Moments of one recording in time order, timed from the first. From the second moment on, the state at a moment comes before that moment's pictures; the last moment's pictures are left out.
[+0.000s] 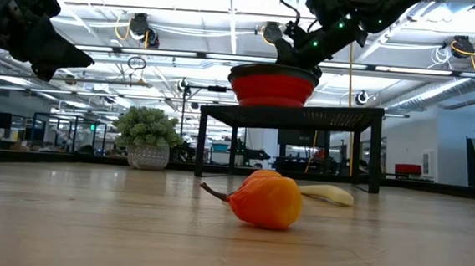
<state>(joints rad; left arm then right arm) -0.17 0.03 0.19 -0.39 -0.38 -0.27 -0.56 1.50 1.12 0.01 0.10 -0.04</state>
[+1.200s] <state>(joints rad) -0.17 0.03 0.19 -0.39 -0.41 -0.27 -0.44 1.32 1.12 -0.02 0.05 -0.04</state>
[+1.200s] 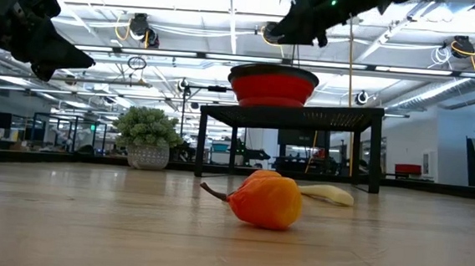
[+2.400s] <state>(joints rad) -0.17 0.03 0.19 -0.39 -0.41 -0.19 0.15 1.24 1.12 -0.29 0.14 0.30</state>
